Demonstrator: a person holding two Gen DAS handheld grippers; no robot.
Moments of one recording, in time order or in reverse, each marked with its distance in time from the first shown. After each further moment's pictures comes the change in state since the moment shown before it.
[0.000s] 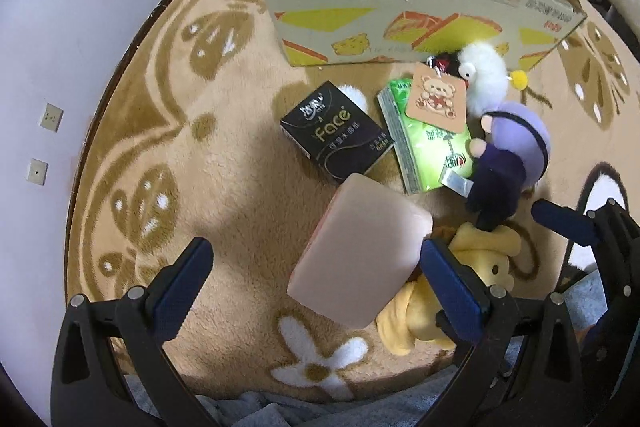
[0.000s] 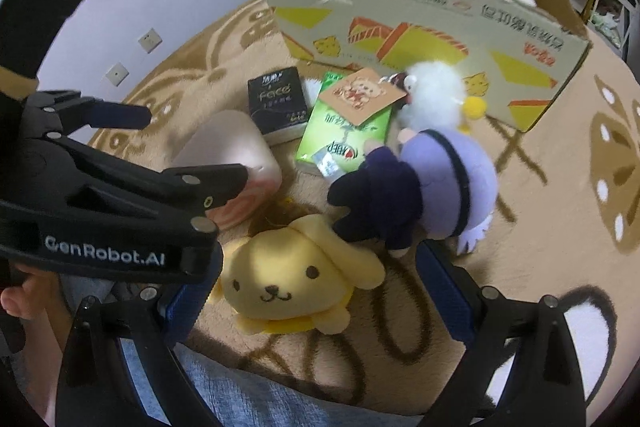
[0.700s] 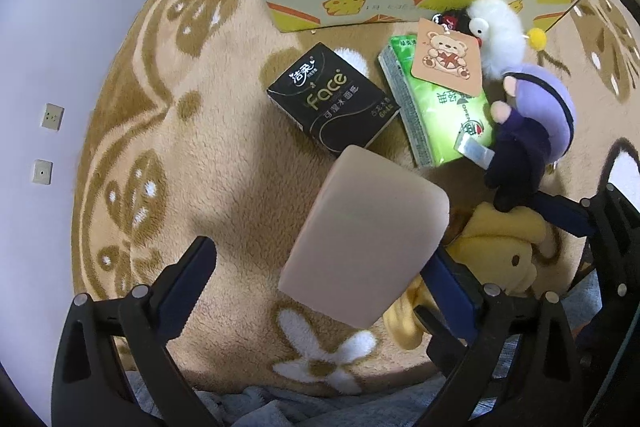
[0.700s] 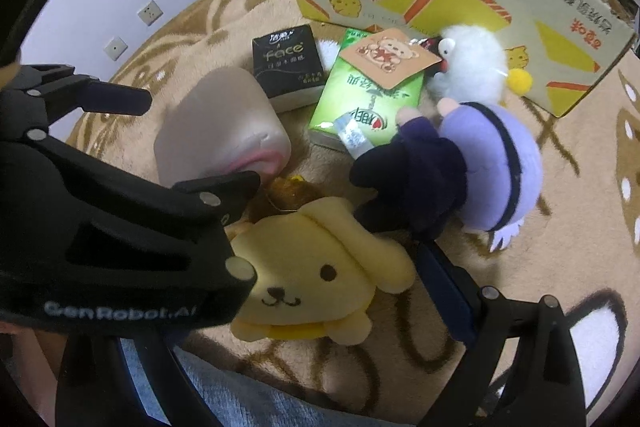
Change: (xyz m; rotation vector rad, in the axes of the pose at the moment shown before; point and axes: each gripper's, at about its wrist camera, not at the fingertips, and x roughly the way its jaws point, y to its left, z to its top) left arm 0.024 -0.007 -0.001 0.034 0.088 0.045; right arm 0.036 0.012 0.002 -0.031 0.088 0.010
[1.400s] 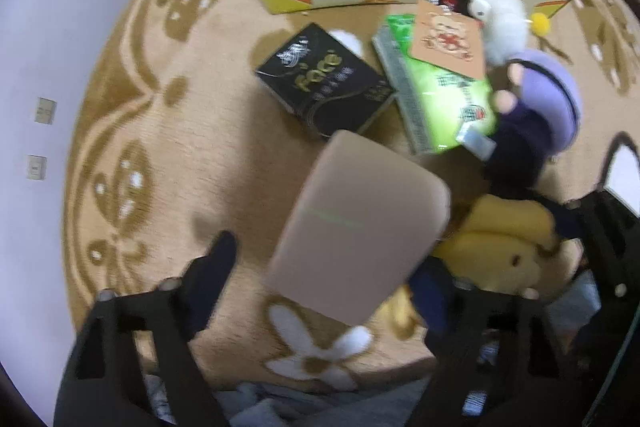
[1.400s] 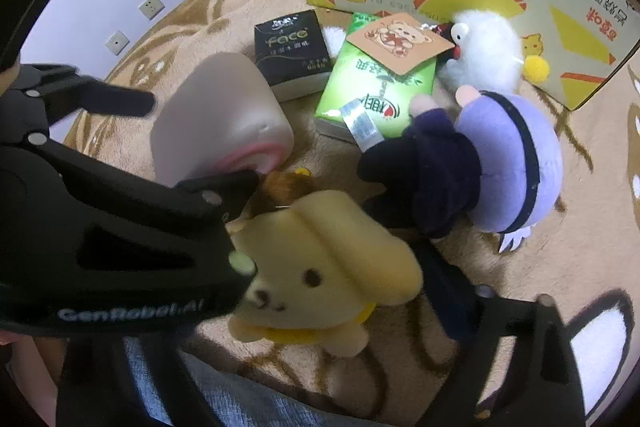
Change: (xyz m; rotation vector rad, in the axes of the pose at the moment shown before) left arm 0.013 -0.004 0.000 0.002 0.039 -0.052; right arm 0.003 0.001 -0.002 -0.008 0.010 0.032
